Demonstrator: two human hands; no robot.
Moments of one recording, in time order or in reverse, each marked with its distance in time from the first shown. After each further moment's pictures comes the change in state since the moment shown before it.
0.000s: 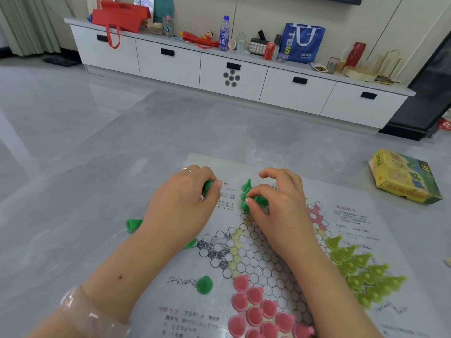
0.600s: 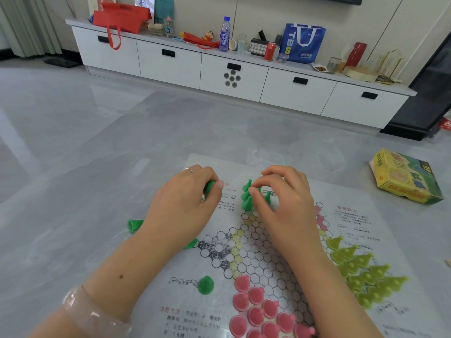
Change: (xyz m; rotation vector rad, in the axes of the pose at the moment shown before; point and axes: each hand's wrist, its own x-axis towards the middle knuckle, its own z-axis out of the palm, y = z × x) left_hand 0.000 -0.002 0.000 -0.008 0.029 0.068; right_hand 0.002 -0.012 -0.008 0.125 0.171 -0.015
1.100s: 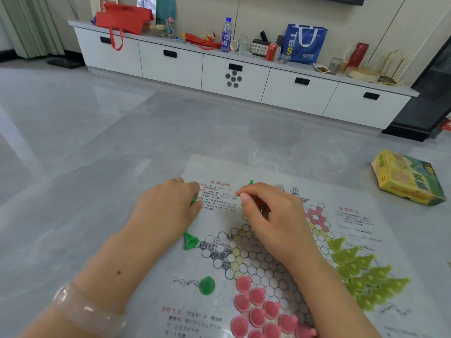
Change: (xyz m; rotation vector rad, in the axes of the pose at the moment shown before) left_hand 0.004 -0.018 -0.008 0.422 -0.293 -0.107; right_hand -0.004 -0.011 -0.003 0.182 -0.204 -0.047
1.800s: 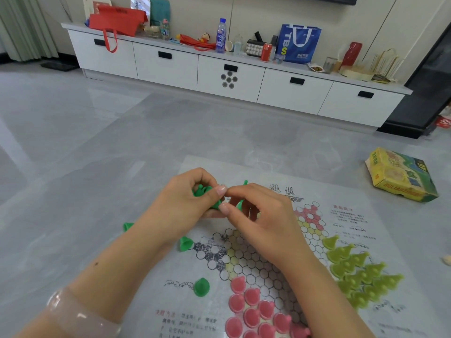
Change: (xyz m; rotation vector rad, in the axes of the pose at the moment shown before) left_hand -0.005 0.027 -0.005 -1.338 -0.090 -0.129; right_hand 0.002 -0.005 0.000 0.089 -0.070 -0.011
